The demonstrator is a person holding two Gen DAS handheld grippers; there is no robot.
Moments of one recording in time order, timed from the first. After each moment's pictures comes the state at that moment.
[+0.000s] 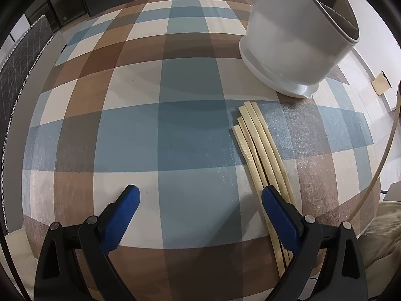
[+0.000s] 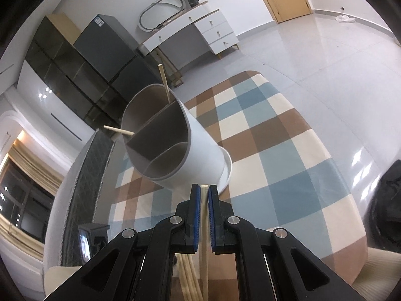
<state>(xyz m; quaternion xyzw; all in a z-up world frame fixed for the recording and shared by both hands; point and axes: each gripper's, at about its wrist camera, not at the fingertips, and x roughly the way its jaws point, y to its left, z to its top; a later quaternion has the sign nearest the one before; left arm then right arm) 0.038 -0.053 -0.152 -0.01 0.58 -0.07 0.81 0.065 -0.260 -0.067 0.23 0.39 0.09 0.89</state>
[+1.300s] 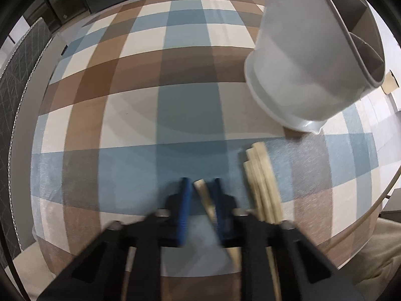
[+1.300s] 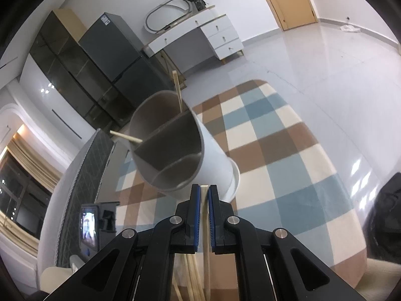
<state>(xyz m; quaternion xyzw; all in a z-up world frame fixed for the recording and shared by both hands) 0.094 -0.054 -0.151 0.00 0.61 -0.05 0.79 0.074 -0.249 -0.053 0.22 0.37 0.09 0.90</state>
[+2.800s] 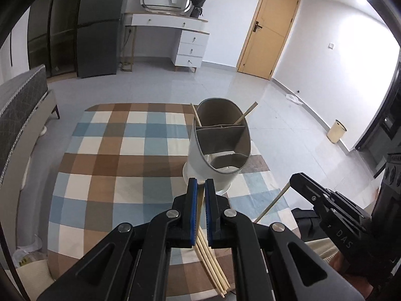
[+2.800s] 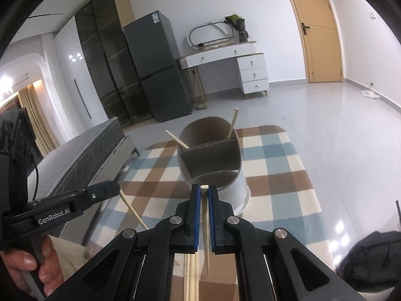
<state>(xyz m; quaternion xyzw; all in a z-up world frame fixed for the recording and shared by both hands) 0.016 -0.043 0.006 -0.08 0.38 -0.16 0.91 0.020 -0.203 -0.005 0.07 0.29 0.13 0.95</state>
